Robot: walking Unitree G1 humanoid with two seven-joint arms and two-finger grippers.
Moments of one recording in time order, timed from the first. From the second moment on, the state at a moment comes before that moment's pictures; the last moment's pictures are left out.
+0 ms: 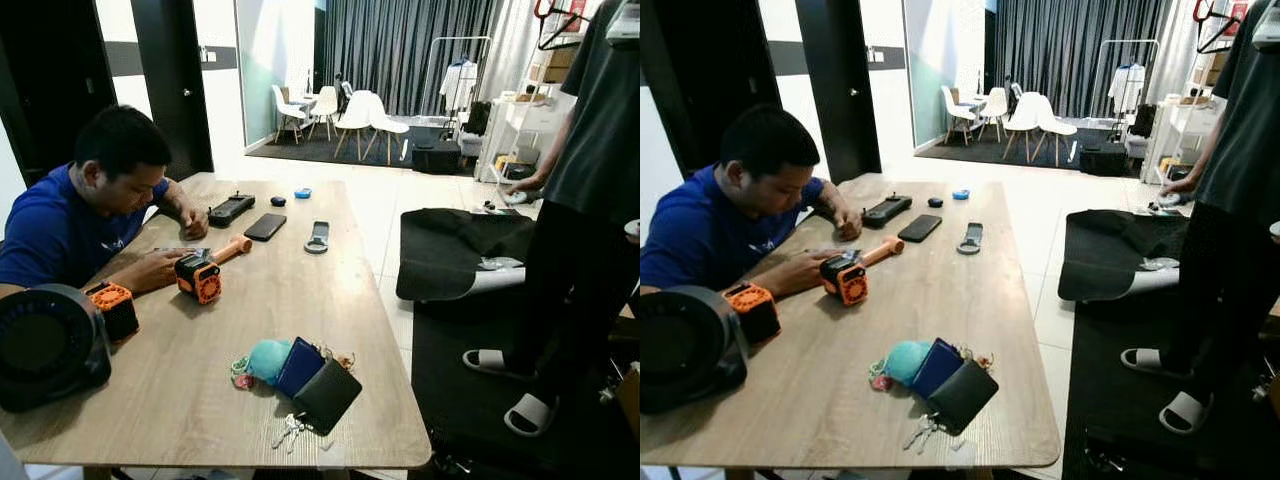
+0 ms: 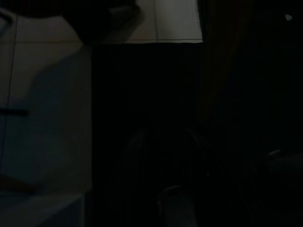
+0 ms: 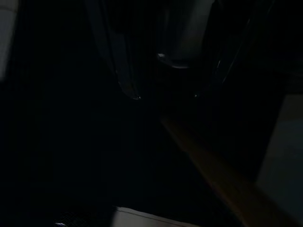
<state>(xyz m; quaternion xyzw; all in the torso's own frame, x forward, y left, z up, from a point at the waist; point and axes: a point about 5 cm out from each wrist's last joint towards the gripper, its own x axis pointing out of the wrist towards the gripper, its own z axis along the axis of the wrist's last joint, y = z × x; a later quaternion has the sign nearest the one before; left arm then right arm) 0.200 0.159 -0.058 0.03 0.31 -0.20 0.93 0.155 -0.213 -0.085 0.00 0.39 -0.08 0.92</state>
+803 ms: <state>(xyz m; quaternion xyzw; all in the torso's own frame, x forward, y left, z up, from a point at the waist) 0.193 0.168 -0.051 0.05 0.28 -0.25 0.93 0.320 -0.266 0.117 -0.03 -0.05 -0.01 1.00</state>
